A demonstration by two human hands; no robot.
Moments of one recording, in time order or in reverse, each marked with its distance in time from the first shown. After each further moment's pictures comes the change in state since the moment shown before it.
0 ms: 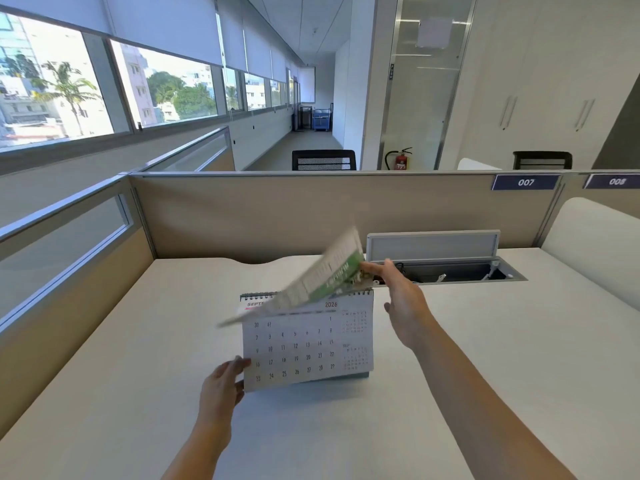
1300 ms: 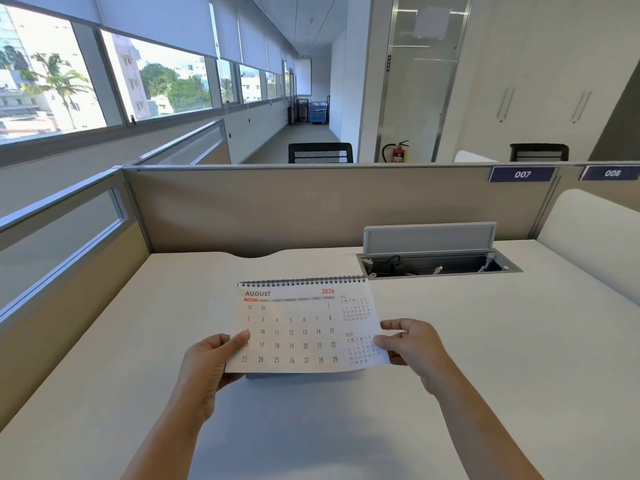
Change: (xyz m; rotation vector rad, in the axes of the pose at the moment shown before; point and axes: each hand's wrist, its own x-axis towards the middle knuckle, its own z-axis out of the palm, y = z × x) left_hand -0.008 0.040 -0.010 -0.022 -0.079 0.040; right_hand -0.021 0.065 -0.038 -0.309 0.117 0.129
